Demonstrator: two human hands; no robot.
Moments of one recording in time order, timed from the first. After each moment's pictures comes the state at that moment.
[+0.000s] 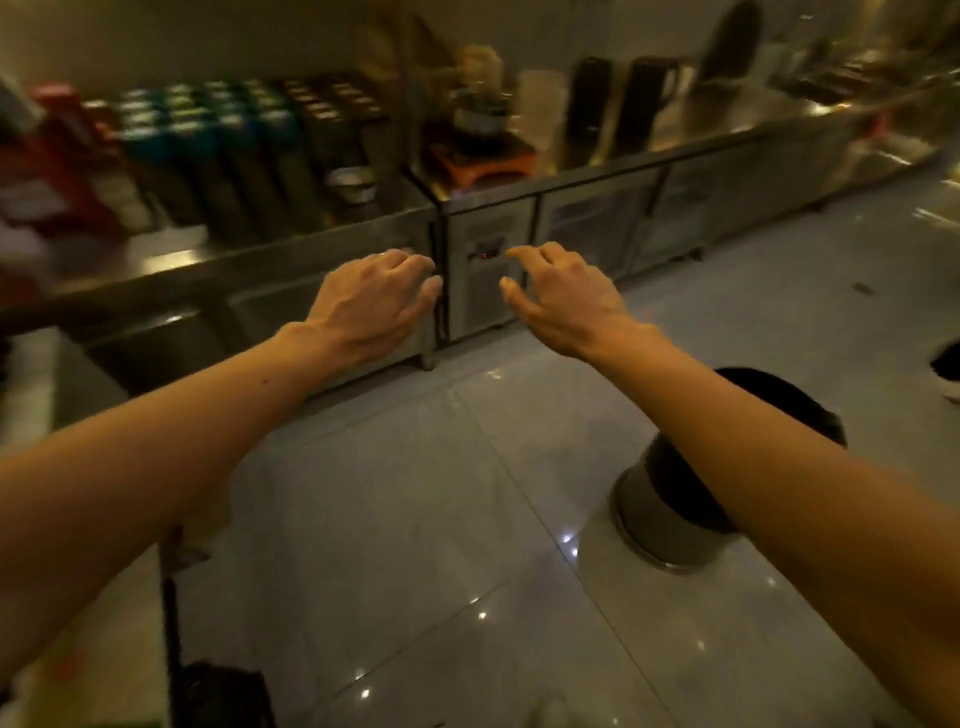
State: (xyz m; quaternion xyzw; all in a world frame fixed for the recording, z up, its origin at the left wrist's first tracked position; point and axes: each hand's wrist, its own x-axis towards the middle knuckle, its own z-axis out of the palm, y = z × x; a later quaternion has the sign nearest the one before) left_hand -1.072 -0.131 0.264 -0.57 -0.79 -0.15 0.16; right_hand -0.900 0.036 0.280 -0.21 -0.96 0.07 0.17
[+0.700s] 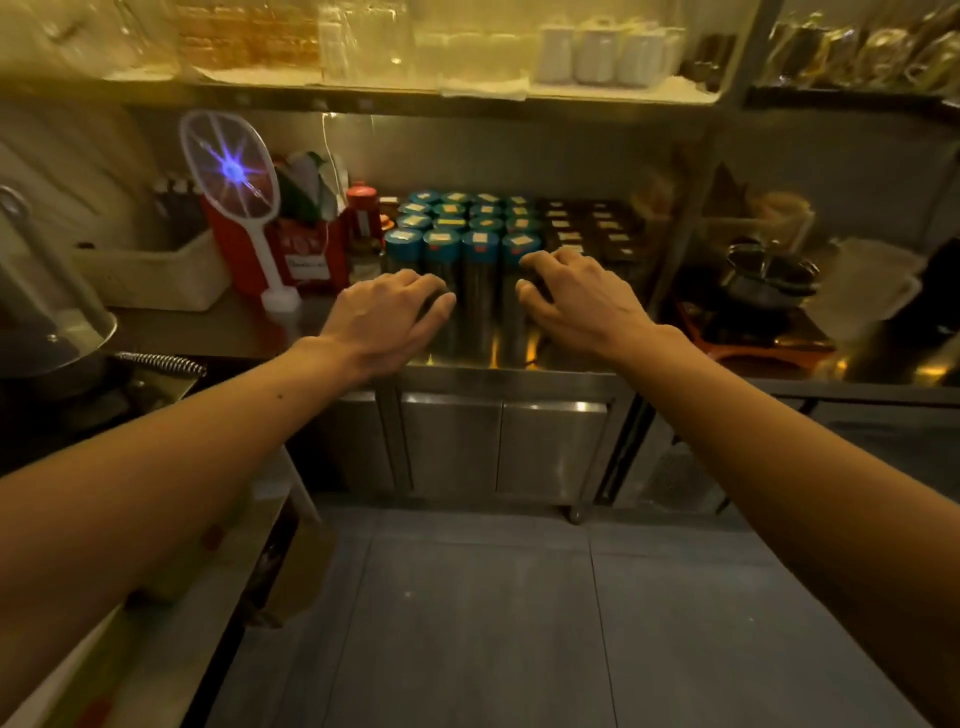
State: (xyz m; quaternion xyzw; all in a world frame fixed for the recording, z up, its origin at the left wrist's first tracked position) left_hand -1.406 -0.118 0.324 -0.30 -0.93 -0.11 0.20; right_hand -1.356 0.122 0.355 0.09 -0.98 0.11 0.16
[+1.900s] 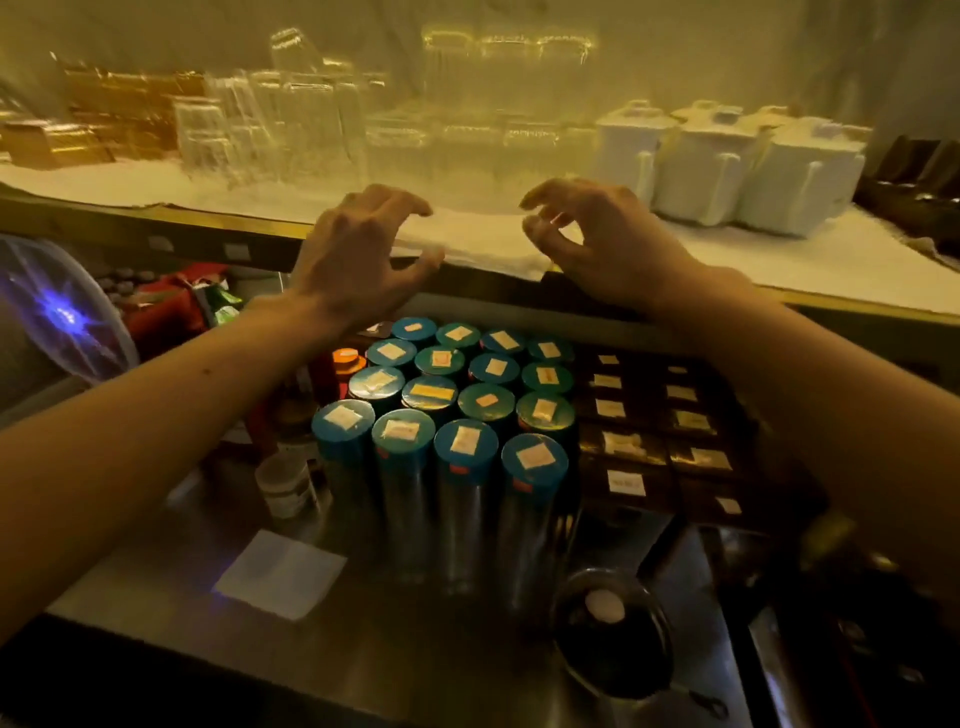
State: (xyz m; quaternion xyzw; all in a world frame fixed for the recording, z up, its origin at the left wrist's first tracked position) left_hand -1.965 0.033 0.421 -0.21 -0.90 -0.15 0.34; right_hand -1.956 0.285 0.457 0.26 -0.92 0.19 0.24
